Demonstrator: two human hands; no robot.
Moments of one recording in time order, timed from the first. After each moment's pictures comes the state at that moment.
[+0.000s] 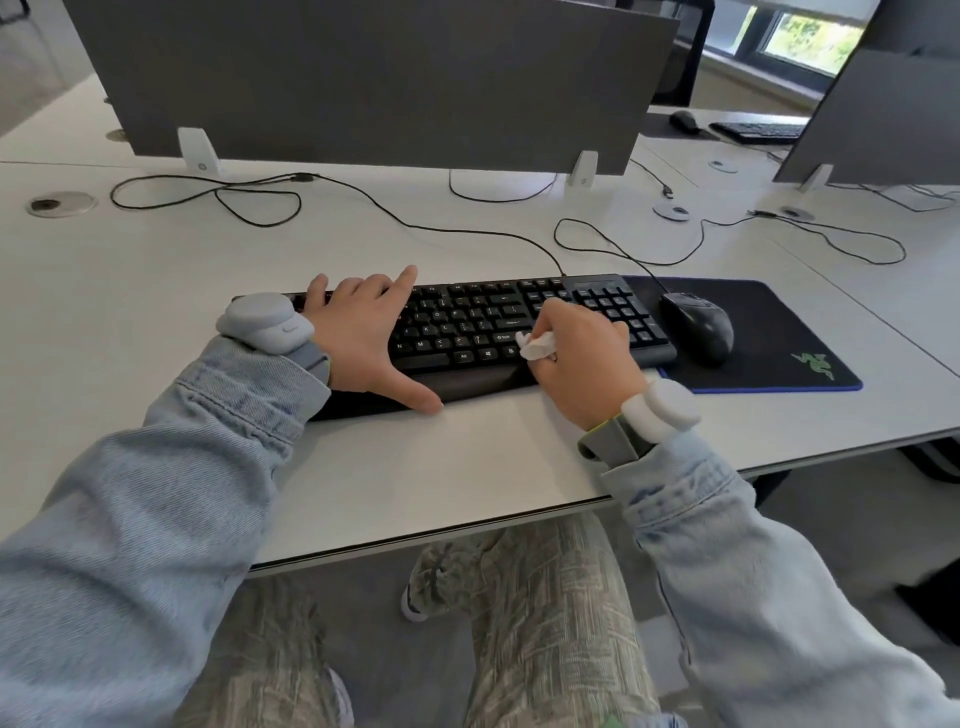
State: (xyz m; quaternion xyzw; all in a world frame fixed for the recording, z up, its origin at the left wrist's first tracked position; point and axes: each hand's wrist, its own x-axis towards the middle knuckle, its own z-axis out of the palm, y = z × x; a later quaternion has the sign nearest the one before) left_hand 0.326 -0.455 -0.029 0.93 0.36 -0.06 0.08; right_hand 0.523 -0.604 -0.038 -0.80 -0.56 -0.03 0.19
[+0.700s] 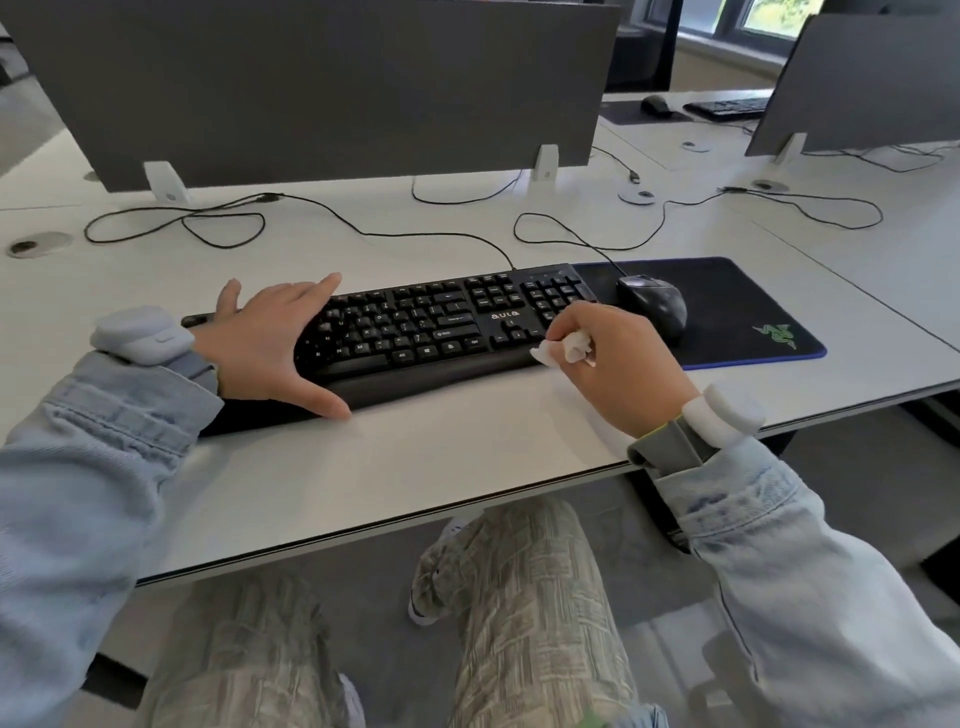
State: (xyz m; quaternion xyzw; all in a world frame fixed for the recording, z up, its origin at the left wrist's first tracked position) left_hand 0.300 -0.448 -0.020 0.93 0.36 -0.08 0.08; right_hand 0.581 -0.668 -0.036 -0.75 -0.59 0.00 0.30
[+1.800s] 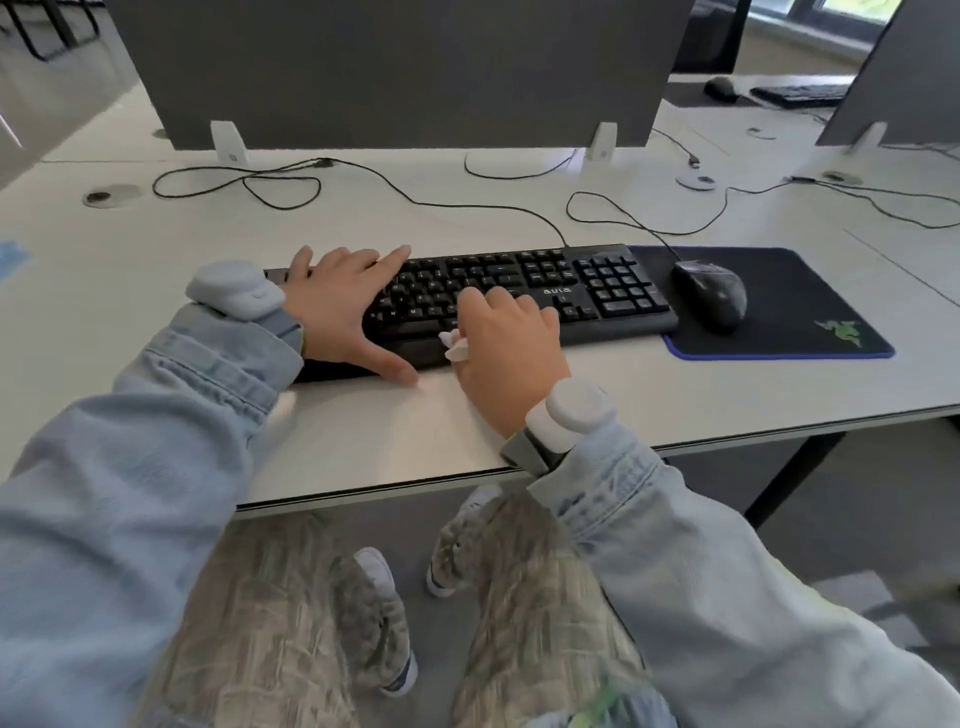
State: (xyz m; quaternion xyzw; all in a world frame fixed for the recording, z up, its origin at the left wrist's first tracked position) left_hand 0.307 -0.457 -0.026 0.93 0.36 -0.07 0.04; right_hand 0.457 -0.606 -0.051 -0.76 -0.62 -0.10 0.18
